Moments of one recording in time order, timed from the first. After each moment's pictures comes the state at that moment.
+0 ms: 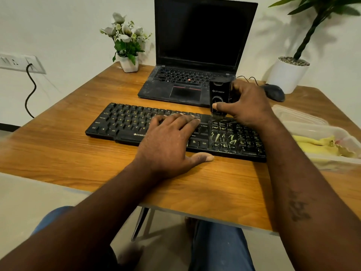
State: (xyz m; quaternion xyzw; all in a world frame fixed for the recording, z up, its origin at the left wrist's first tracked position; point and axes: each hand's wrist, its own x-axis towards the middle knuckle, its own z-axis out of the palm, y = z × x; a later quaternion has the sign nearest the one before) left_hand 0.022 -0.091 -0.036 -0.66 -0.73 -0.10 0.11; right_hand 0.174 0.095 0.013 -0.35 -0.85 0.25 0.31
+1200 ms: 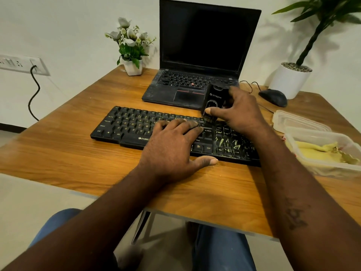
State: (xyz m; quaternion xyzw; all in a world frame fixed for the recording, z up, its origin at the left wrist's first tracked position) left_hand 0.022 -0.091 -0.036 -0.66 -0.74 -0.10 0.10; right_hand 0.151 0.081 0.008 -0.37 -0.83 0.26 0.32
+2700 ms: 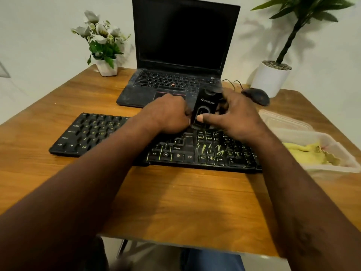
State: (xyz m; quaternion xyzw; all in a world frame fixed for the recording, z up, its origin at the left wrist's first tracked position) left_hand -0.005 0.013 0.022 -0.64 -0.76 -0.11 -0.08; right_hand 0.182 0.085 0.019 -0.37 -0.84 0.29 0.28
